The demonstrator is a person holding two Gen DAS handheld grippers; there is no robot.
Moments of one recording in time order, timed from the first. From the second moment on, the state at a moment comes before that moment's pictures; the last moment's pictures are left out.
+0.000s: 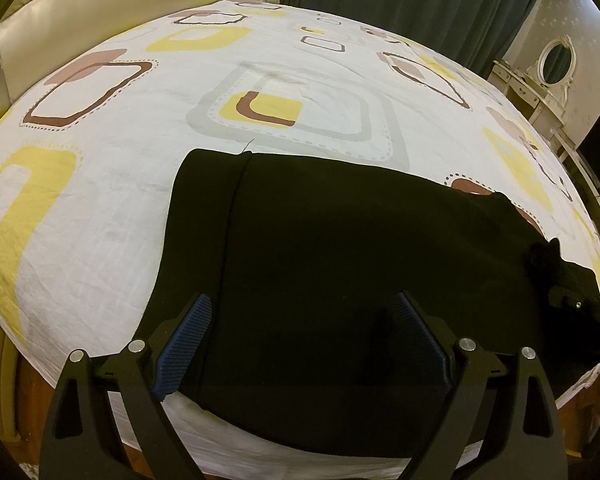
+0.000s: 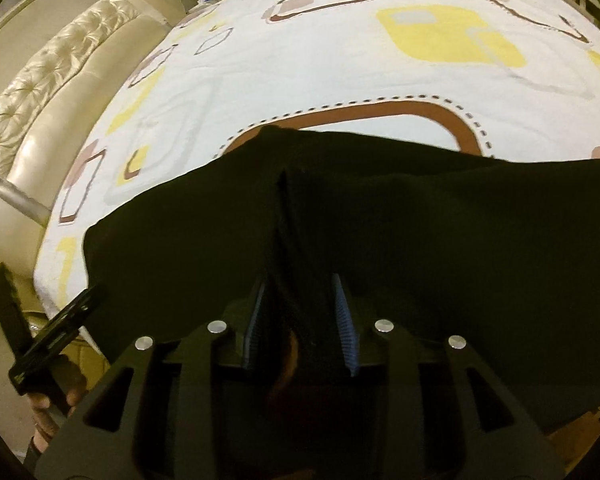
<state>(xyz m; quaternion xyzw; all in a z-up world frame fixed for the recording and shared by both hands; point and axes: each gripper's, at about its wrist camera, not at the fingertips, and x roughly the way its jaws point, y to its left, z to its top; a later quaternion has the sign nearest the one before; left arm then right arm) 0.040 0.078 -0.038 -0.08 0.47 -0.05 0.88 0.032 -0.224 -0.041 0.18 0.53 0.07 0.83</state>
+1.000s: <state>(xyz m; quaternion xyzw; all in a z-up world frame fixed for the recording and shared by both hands) 0.035 0.071 -0.042 -0.05 0.47 -0.04 0.88 -0.098 -0.481 -0.054 0.44 0.44 0.02 0.78</state>
